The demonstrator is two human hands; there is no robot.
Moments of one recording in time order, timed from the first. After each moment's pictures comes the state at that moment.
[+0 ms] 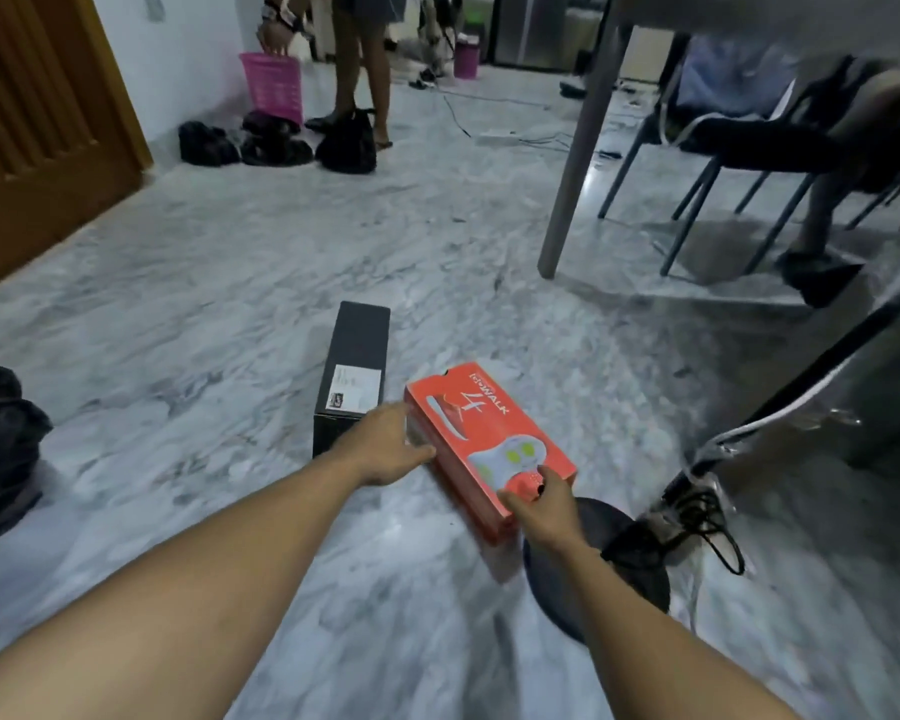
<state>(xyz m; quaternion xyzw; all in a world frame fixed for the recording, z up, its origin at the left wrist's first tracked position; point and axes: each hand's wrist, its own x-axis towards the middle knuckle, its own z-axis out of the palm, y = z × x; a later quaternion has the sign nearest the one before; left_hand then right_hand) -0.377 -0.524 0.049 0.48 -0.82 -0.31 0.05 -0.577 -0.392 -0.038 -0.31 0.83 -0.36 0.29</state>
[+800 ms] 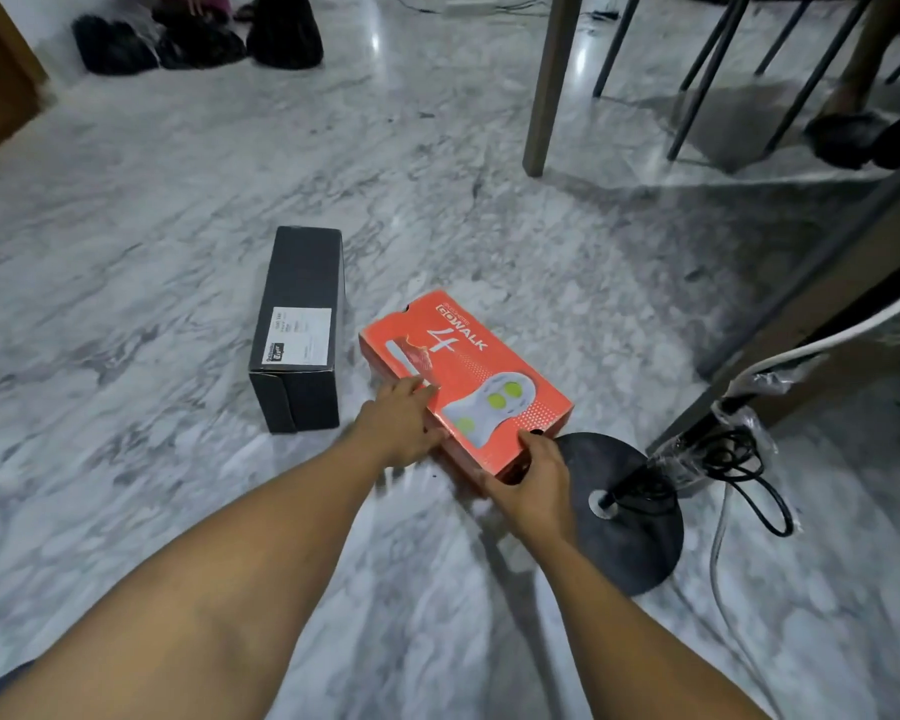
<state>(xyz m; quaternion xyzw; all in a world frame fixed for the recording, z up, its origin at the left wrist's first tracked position) -0.462 -0.566 -0.095 0.40 -0.89 -0.17 -0.08 -0.590 -0.393 -0.121 -0.35 0.83 -0.39 0.19</state>
